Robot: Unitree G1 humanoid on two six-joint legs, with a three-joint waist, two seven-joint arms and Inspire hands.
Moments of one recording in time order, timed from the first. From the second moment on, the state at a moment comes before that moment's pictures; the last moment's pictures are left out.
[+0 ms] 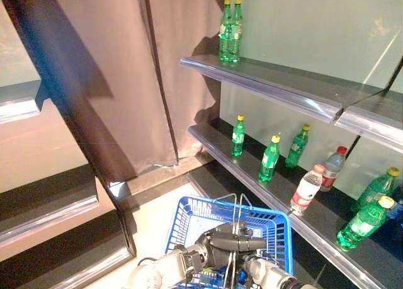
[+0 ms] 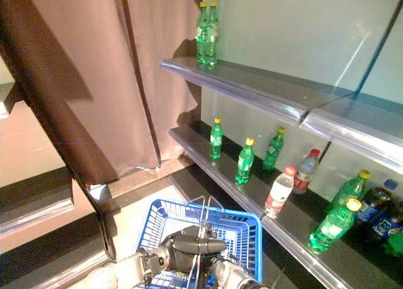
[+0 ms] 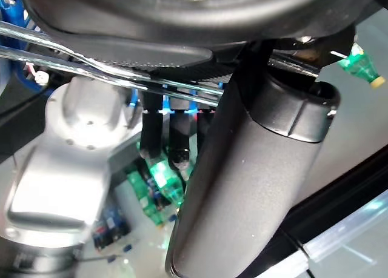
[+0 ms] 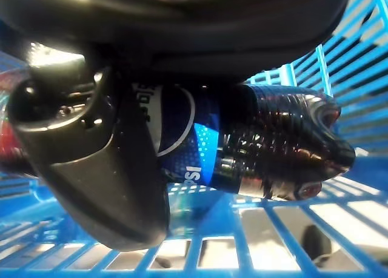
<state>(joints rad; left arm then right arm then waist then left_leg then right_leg) 0.11 0.30 -0.52 -0.07 -1.12 0.56 -0.08 -0.24 -0.13 0.85 0.95 -0.35 0.19 0.08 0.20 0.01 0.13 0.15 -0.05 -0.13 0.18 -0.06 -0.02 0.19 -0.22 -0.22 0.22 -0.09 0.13</state>
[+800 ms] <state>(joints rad) 0.04 0.32 -0.60 0.09 -1.00 0.35 0.00 -0.26 -0.05 0.85 1.01 -0.11 0.10 -0.07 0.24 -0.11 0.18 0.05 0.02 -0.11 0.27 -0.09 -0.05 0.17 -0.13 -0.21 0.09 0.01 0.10</state>
